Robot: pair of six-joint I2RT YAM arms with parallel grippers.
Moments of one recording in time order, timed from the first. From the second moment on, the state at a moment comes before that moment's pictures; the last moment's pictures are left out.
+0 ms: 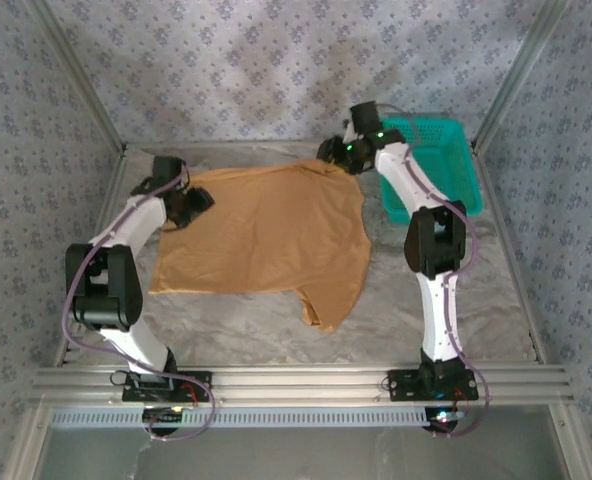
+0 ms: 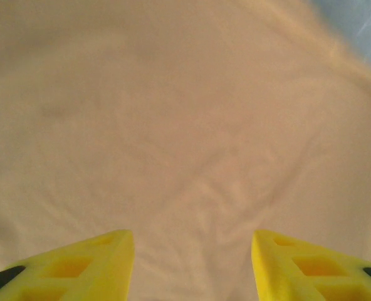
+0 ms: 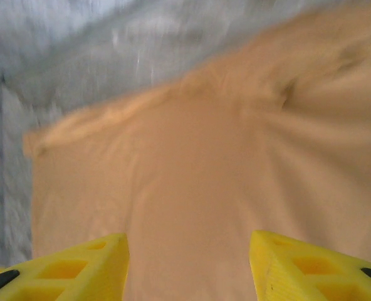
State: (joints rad) left arm -0.08 1.69 1.17 -0.51 0.17 -0.70; right arm 0.32 2.20 2.06 -0.75 -0.34 0.55
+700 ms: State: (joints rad) left arm 0.03 1.37 0.61 -0.38 0.27 -0.82; right arm 0.54 1.64 0.85 -0.43 -0.22 0.57
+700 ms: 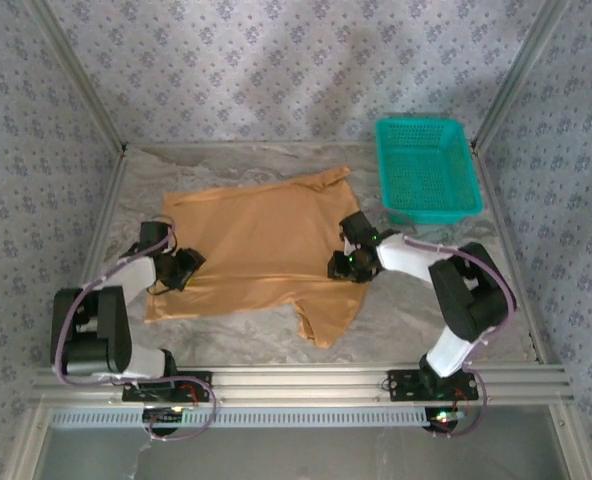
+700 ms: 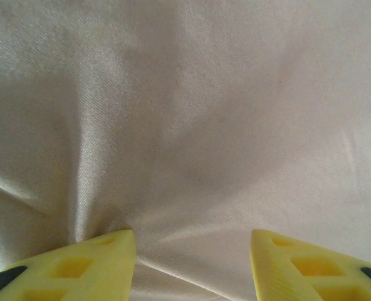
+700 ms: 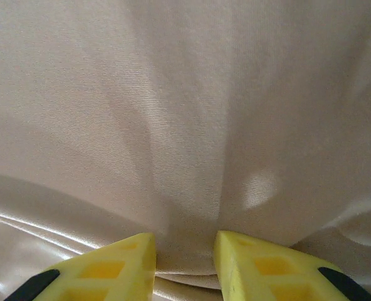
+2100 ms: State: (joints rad) left arm 0.03 1.50 0.91 -0.42 0.26 -0.80; right arm 0.37 2.28 1.87 -0.59 -0.02 0.76
